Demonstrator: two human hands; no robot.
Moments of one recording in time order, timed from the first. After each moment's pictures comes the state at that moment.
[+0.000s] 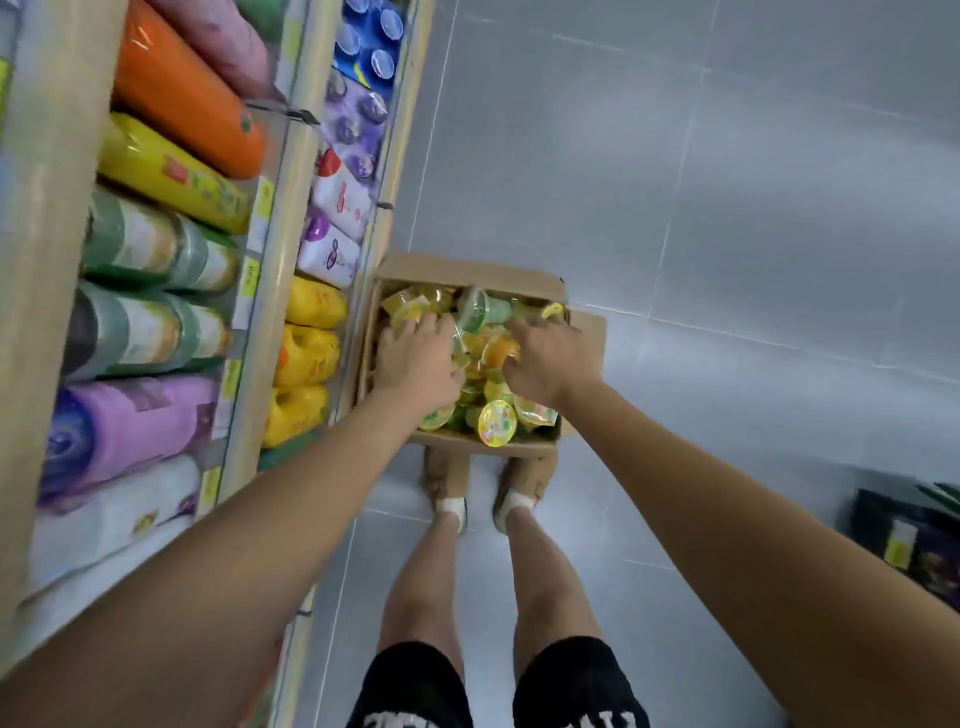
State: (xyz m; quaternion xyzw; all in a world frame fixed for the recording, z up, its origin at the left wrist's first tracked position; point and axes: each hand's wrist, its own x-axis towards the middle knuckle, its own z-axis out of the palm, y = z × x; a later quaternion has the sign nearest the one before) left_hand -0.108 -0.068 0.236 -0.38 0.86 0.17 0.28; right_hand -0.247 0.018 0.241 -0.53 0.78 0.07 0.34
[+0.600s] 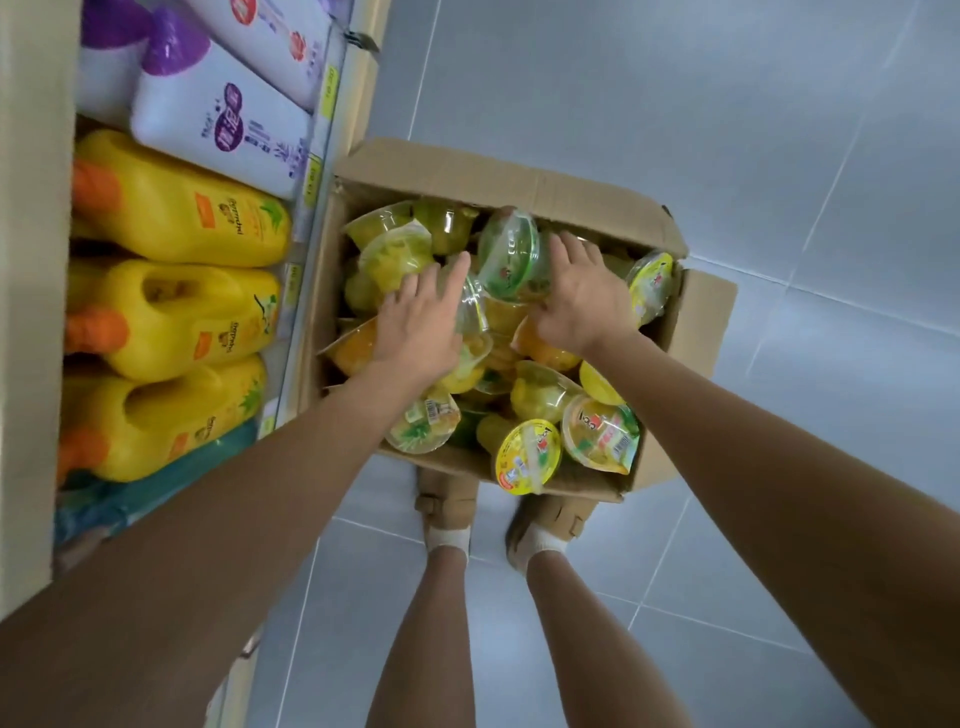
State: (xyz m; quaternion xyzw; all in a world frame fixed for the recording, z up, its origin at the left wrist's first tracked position) left_hand -0.101 -0.083 -0.057 -0.42 0.84 0.19 0.29; right_hand -0.269 -0.017 -0.075 -0.53 0.78 0.03 0.34
